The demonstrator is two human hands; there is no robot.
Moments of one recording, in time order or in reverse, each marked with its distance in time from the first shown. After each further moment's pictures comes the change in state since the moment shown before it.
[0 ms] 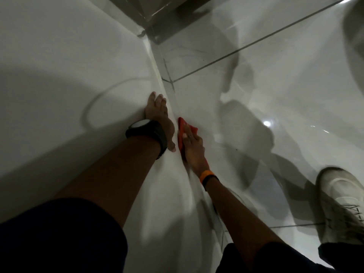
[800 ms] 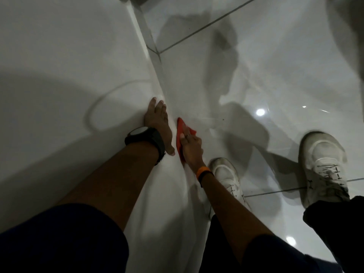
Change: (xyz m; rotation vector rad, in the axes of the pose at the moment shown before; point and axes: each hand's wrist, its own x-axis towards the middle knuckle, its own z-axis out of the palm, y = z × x) left_hand -0.044 0.097 0.034 0.015 0.010 0.042; right_hand -0.063 0.079 -0.001 -0.069 0.003 0.156
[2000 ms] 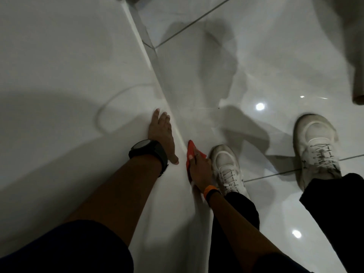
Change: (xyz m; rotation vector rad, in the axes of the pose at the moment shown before) left_hand -0.037 0.042 0.025 -0.038 0.034 0.091; right_hand -0.081 0.066 -0.001 -0.148 0.054 0.097
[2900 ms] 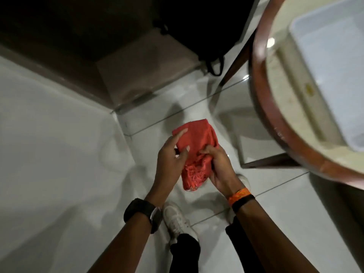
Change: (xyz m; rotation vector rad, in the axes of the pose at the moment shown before) left_hand -0.236 -0.046 -0.187 -2.047 1.030 0.330; right_hand -0.220 -0.241 -0.351 0.964 0.026 -0.274
